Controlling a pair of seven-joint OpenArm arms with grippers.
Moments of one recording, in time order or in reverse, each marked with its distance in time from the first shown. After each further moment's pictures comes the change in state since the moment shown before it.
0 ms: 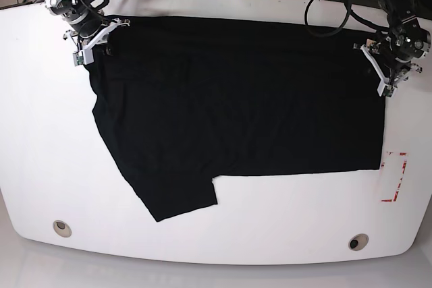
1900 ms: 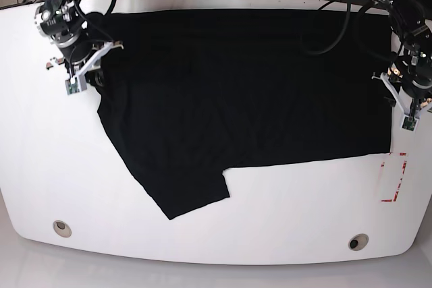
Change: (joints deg) left arm -11.2 0.2 -2.8 15.3 1.4 -0.4 11.9; right arm 8.9 0.1 -0.4 14.4 -3.8 -0.5 -9.6
